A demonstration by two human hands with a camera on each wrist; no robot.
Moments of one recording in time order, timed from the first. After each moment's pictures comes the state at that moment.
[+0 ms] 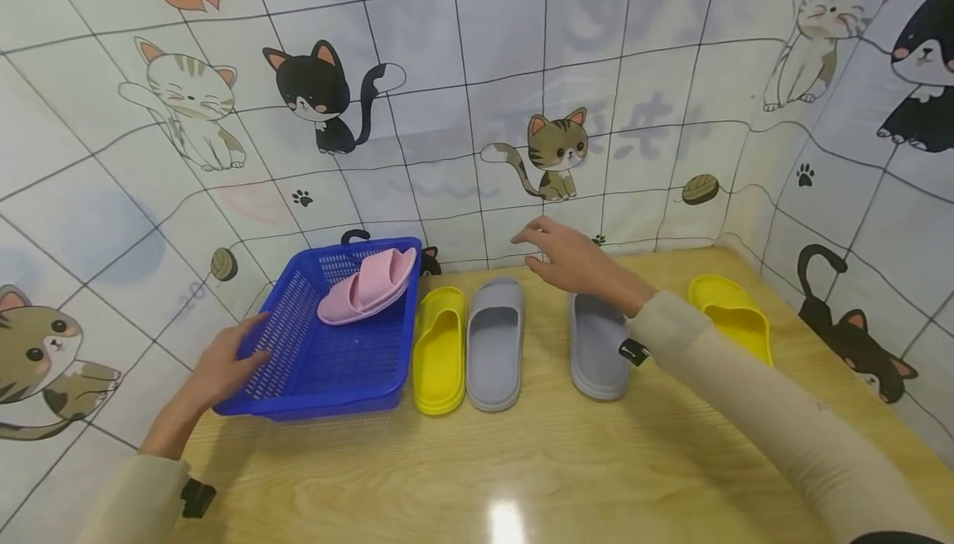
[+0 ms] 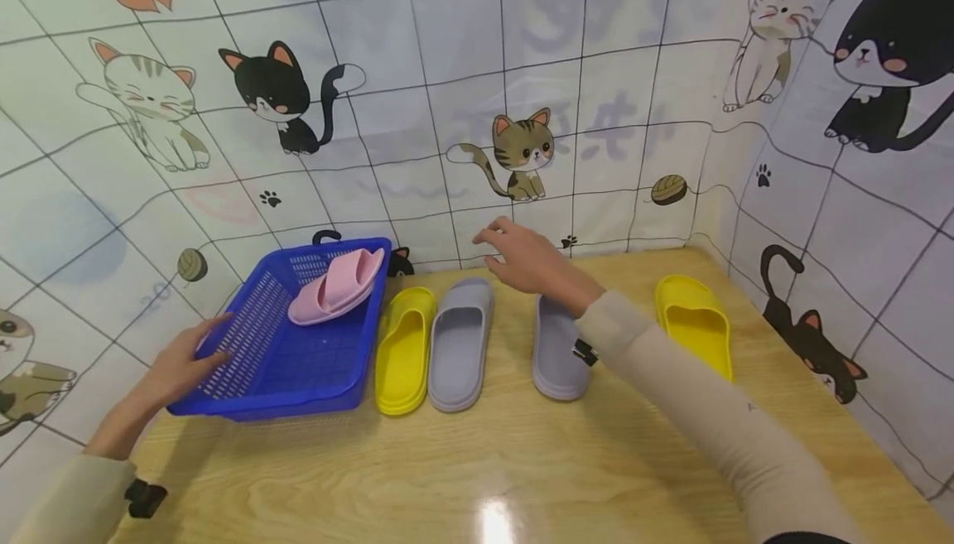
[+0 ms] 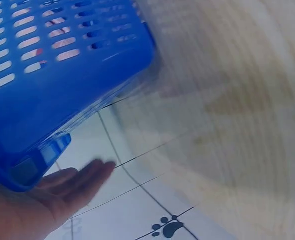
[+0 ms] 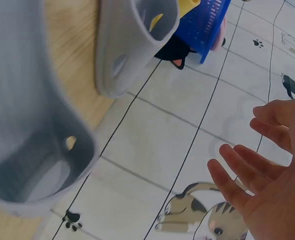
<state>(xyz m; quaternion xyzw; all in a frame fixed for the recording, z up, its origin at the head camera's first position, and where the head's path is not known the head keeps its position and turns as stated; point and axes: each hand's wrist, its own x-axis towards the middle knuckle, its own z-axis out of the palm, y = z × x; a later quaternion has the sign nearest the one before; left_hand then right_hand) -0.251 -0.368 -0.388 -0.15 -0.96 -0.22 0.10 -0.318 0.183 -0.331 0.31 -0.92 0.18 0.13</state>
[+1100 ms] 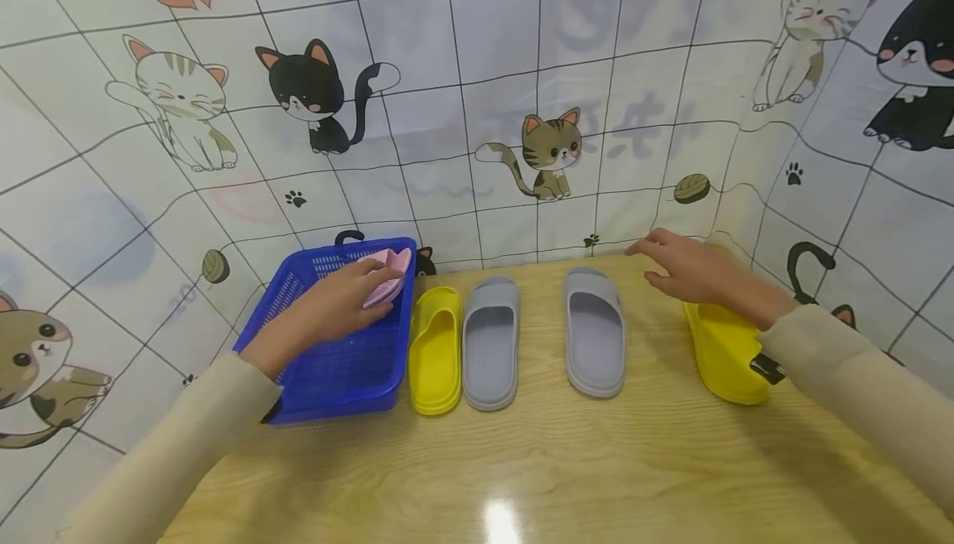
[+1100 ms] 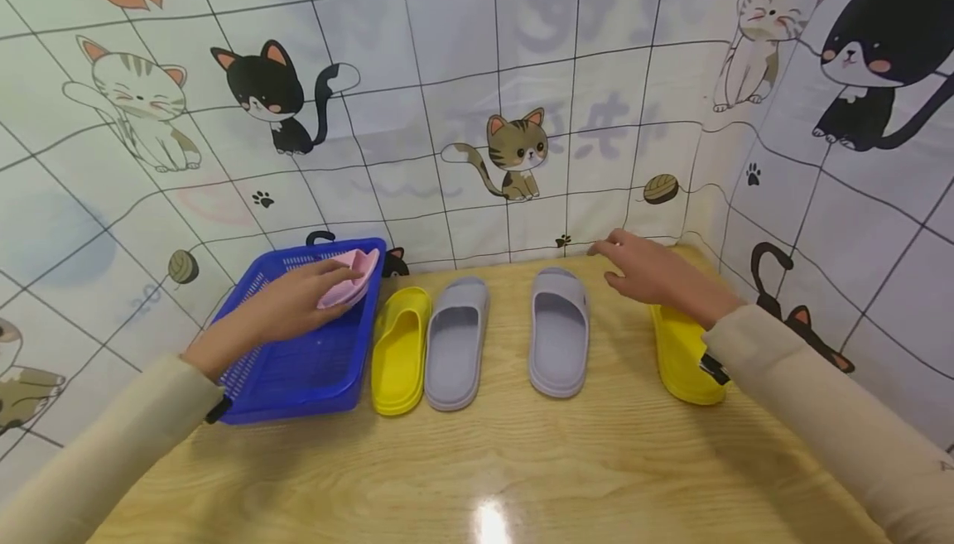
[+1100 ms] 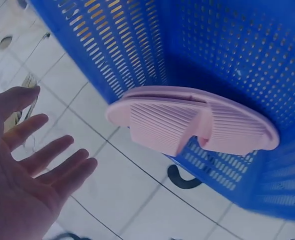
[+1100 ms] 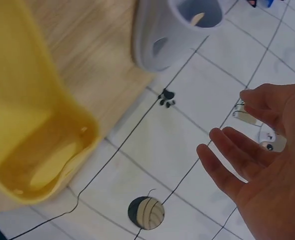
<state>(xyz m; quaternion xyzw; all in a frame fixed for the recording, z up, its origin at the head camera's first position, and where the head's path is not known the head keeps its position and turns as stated) -0.285 -0.191 -0.310 -0.32 -0.95 -0.04 0.04 -0.275 0.329 -0.337 0.24 -0.96 0.06 0.08</state>
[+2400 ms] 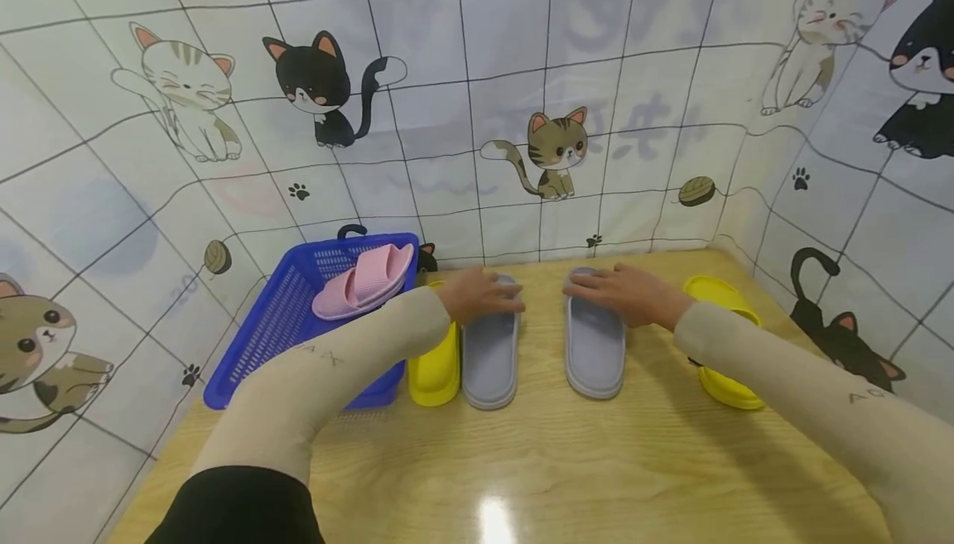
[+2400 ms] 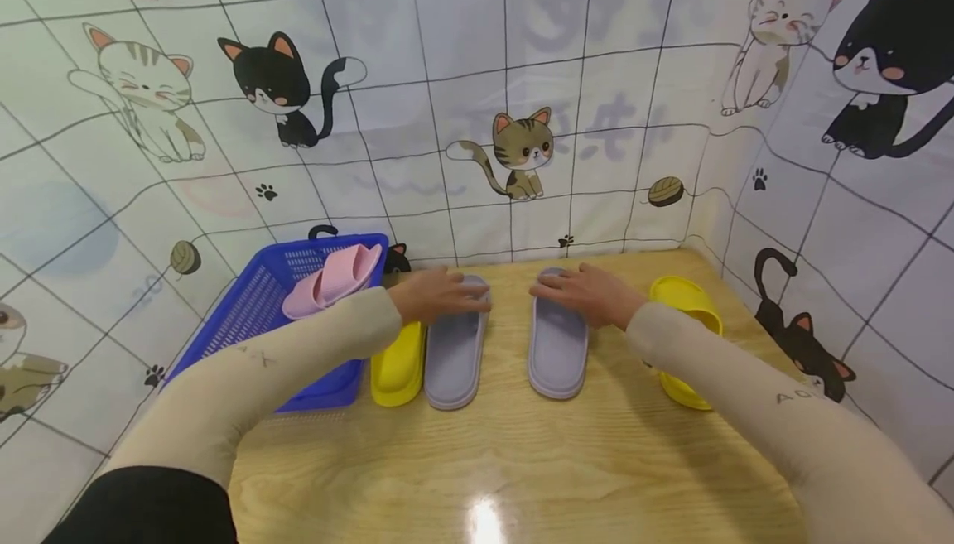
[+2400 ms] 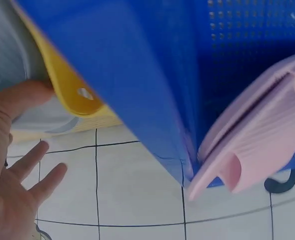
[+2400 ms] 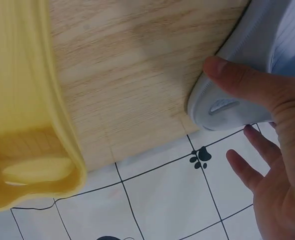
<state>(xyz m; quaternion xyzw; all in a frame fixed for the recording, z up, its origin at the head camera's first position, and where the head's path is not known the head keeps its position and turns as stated) -0.350 -0.028 -0.377 -0.53 -0.77 0.36 0.03 -0.321 0.282 -0.404 0.42 -0.89 -0.15 0.04</state>
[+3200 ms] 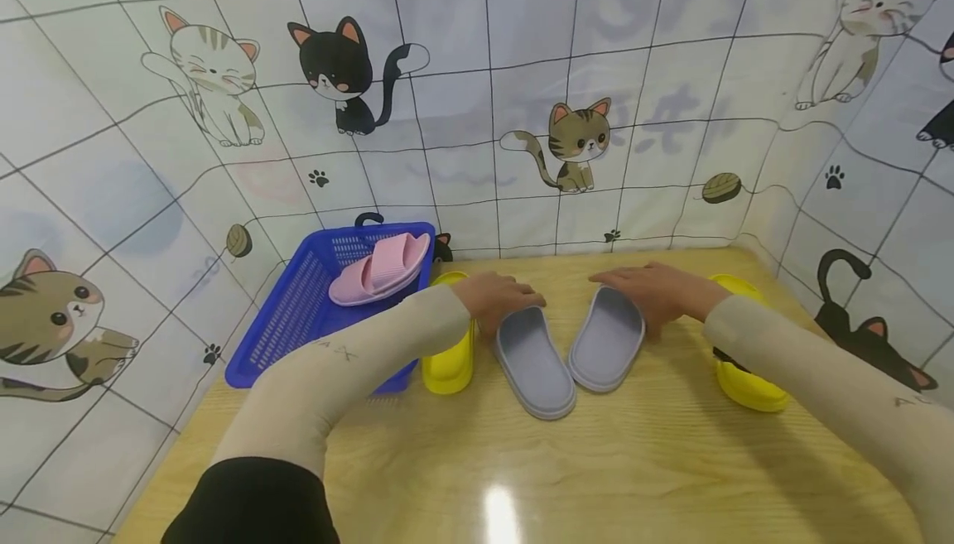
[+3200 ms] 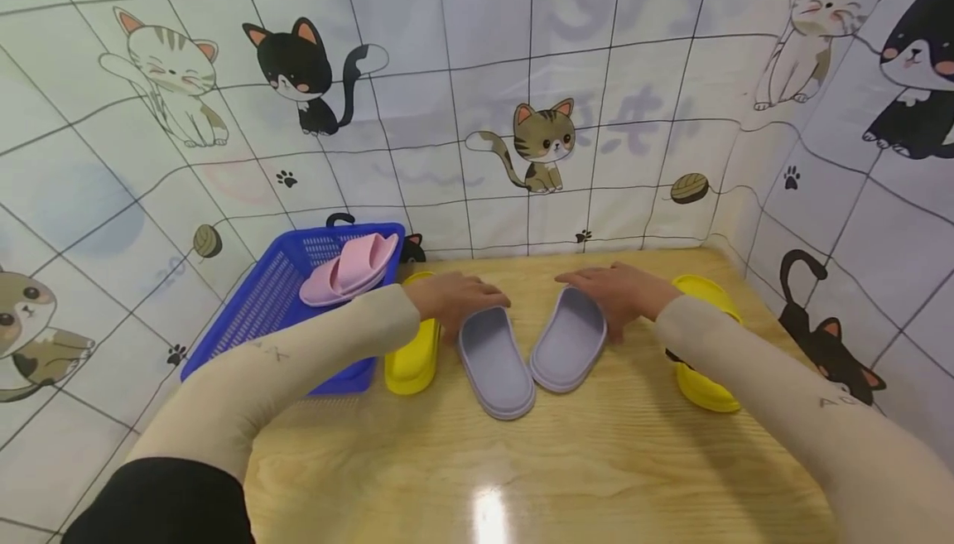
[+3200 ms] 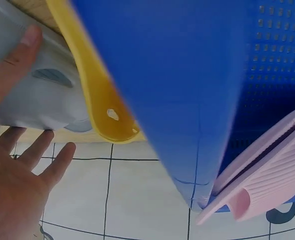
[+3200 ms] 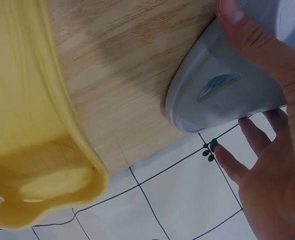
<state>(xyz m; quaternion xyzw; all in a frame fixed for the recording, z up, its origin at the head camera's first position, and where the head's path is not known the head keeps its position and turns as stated) -0.339 -0.021 -0.378 -0.47 -0.85 0.18 -0.14 -0.330 0.294 -0.404 0.37 -0.93 -0.04 -0.06</state>
